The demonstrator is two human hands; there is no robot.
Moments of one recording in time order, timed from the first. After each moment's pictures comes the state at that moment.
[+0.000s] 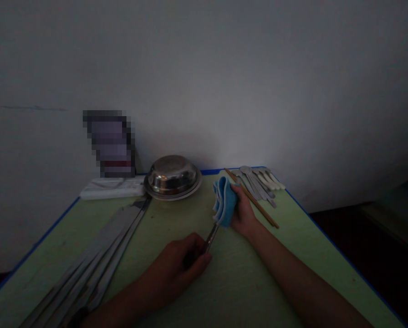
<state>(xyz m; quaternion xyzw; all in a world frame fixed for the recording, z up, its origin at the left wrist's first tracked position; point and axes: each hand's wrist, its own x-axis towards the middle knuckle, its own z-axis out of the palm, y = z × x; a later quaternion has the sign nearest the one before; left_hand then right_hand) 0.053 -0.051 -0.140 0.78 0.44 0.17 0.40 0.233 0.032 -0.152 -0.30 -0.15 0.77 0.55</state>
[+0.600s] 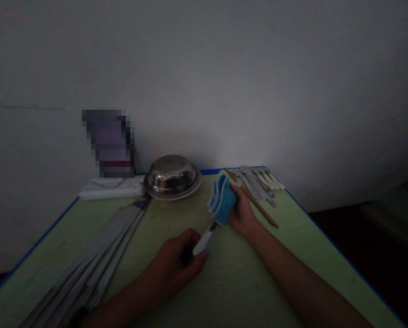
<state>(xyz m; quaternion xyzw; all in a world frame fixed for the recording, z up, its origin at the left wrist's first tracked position) 0.050 -0.050 -0.147 0.76 0.46 0.20 0.40 0.231 0.033 -0.151 -0.29 -0.14 0.77 0.55</state>
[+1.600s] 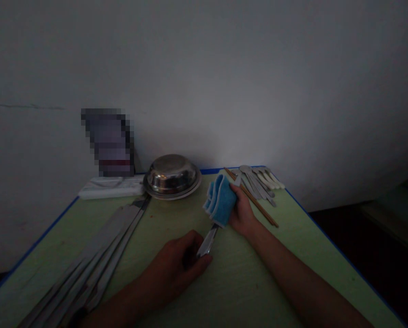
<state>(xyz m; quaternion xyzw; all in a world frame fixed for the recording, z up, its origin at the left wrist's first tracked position) 0.053 -0.050 -0.145 0.79 0.46 0.17 0.37 0.229 0.032 -0.151 -0.31 -0.15 0.76 0.55</state>
